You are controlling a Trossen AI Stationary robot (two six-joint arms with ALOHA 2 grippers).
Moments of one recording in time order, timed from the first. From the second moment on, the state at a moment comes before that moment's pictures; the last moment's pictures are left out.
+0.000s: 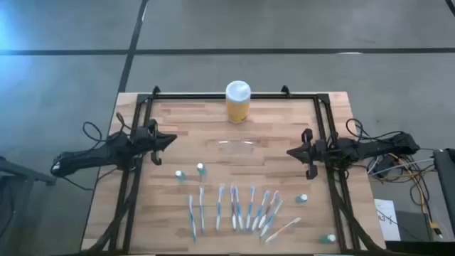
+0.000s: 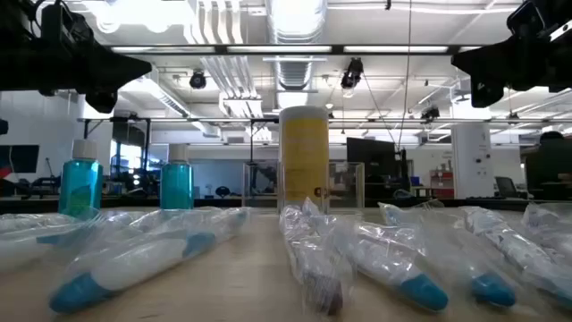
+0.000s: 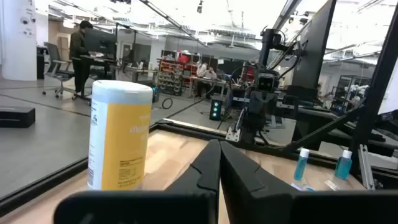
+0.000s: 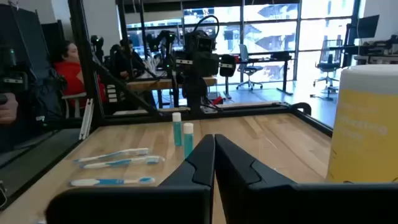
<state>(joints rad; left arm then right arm) 0.15 0.04 0.03 0.12 -0.10 -0.15 0.17 0.17 0.01 0.24 0.20 0.07</state>
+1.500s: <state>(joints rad) 0.06 1.11 1.06 -0.80 -0.16 -0.17 0.17 0.17 0.01 0.18 0.25 0.01</state>
